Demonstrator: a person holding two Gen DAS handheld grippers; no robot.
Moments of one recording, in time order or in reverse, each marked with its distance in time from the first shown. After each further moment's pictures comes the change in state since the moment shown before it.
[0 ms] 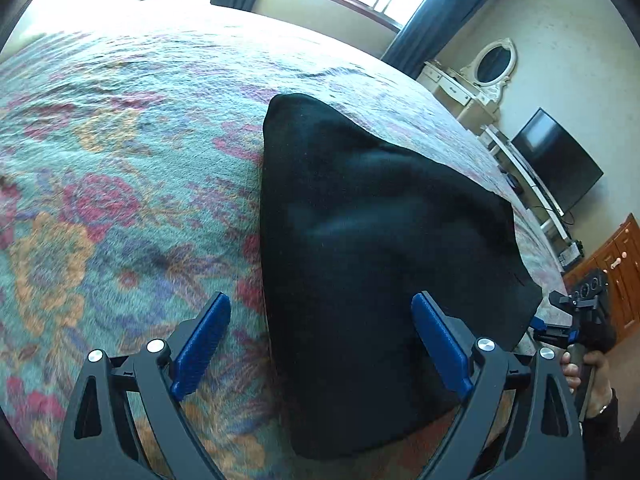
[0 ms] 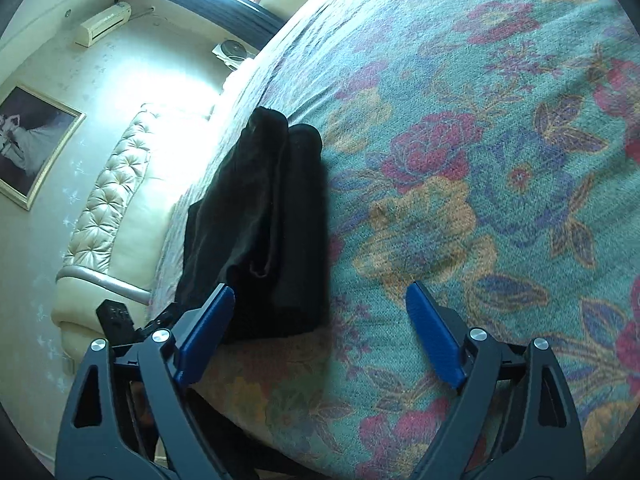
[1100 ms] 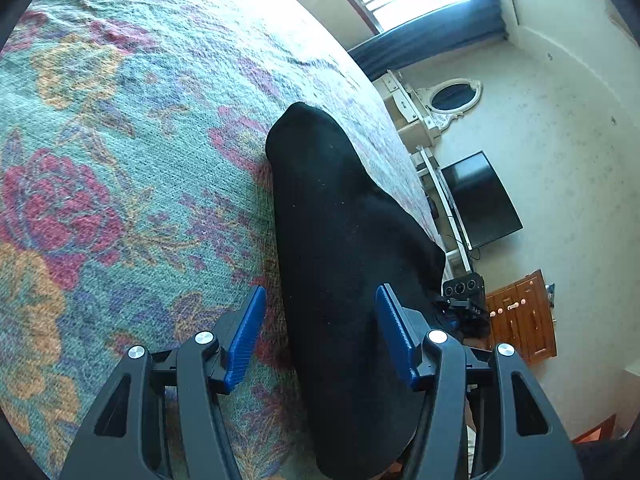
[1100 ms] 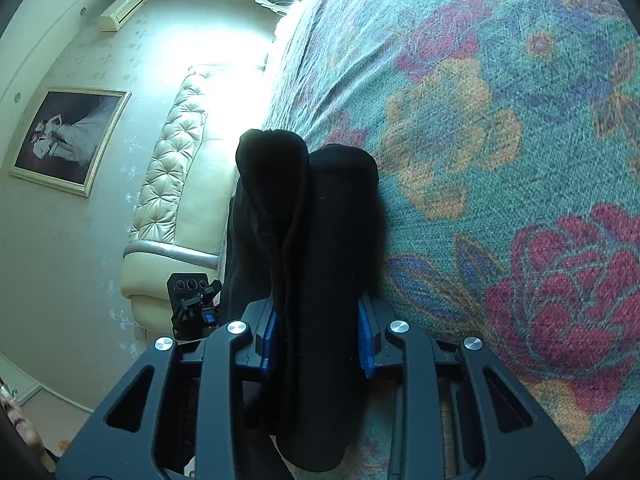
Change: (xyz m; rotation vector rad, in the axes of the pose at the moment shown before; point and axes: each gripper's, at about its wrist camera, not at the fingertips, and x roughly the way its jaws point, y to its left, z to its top) left arm 0.036 0.066 0.049 -0.248 0.114 -0.446; right arm 0.099 -0.019 0.088 0.042 0.283 0.363
